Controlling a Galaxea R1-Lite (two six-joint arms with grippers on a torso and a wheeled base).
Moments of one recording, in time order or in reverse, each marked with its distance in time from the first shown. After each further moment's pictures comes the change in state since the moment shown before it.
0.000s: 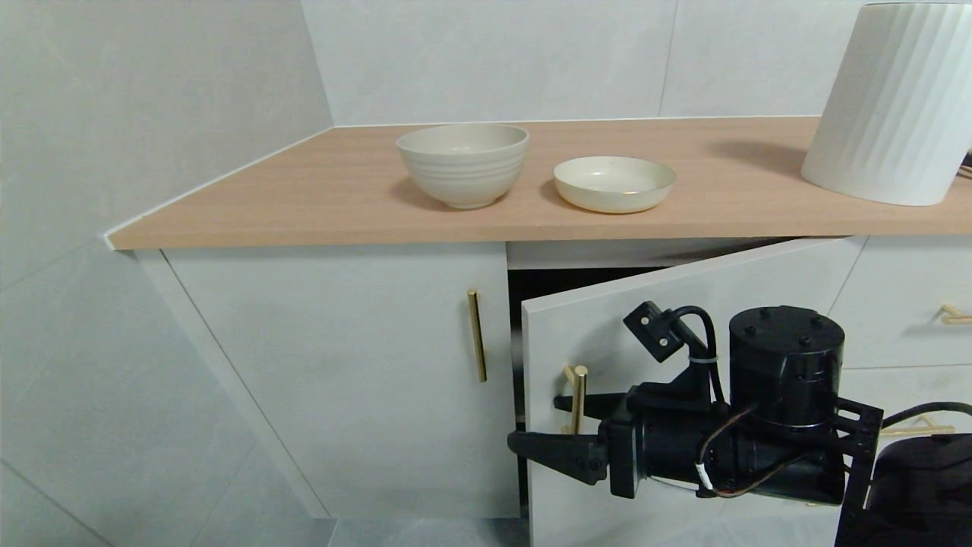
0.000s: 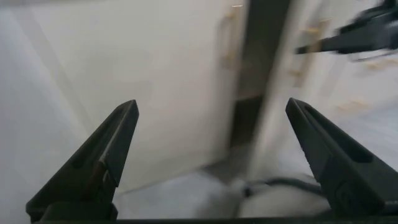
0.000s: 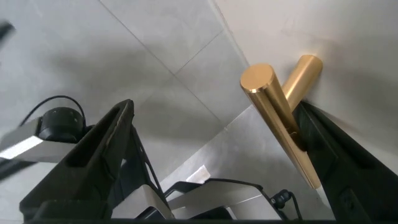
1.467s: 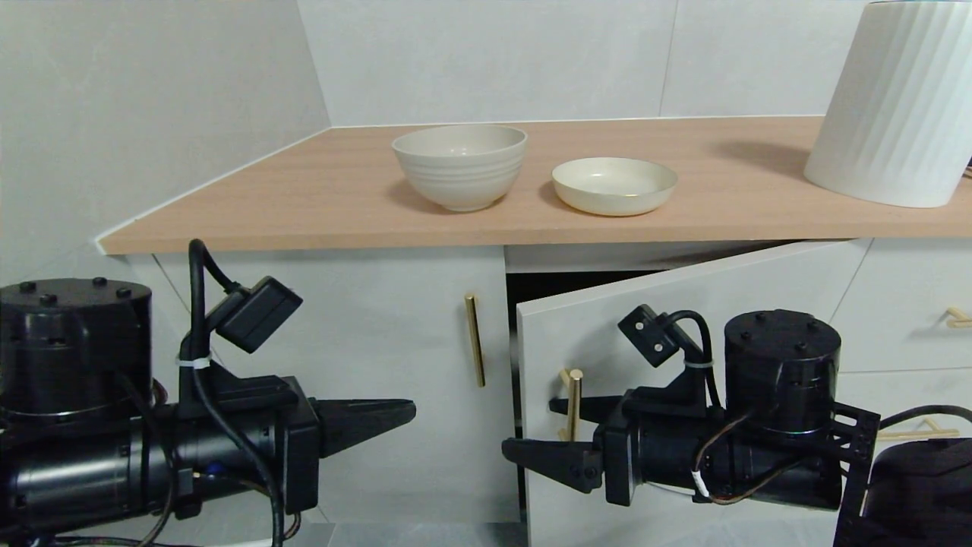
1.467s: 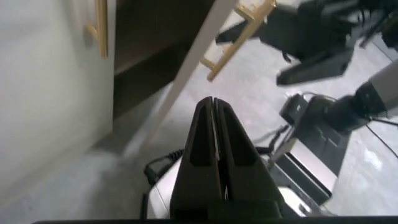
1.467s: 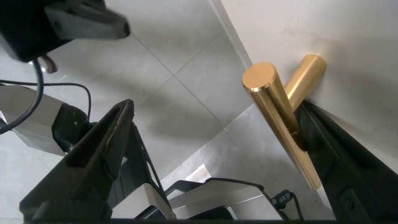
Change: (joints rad) left arm -0.423 0.954 -0.073 -0.578 -0.097 -0.200; right arm 0.023 0.011 -0.002 -0.002 0.002 0.000
